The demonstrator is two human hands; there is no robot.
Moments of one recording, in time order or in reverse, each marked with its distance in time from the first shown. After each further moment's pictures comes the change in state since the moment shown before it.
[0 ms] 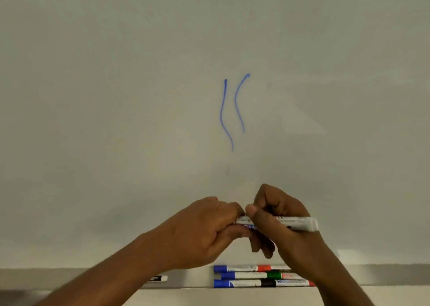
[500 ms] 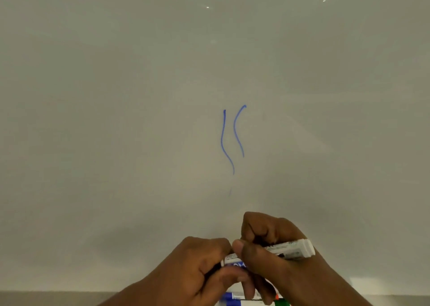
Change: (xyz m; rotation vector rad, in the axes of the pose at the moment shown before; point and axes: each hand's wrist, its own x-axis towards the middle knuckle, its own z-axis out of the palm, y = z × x) left_hand -0.023 0.039 -0.022 -0.406 0.055 -0.156; right_hand -0.003 -0.044 0.002 -0.118 -0.182 -0.051
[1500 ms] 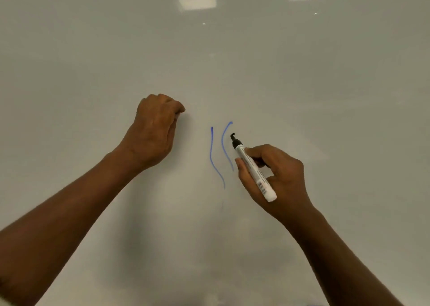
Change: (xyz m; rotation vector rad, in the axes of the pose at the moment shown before) left_hand 0.125 -0.030 -0.154 1.046 0.734 0.533; right_hand 0.083 0.026 -0.054 -0.573 0.707 -0.610
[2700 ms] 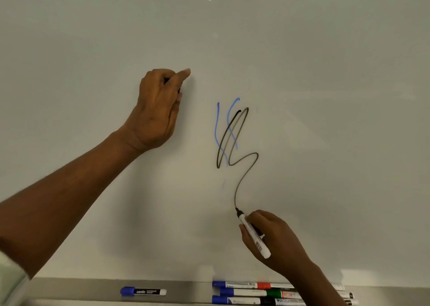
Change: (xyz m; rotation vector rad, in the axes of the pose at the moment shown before) left_hand -0.013 0.008 -0.001 -0.034 0.007 -0.076; right_hand -0.150 0.040 0.006 -0.124 -0.587 0.199
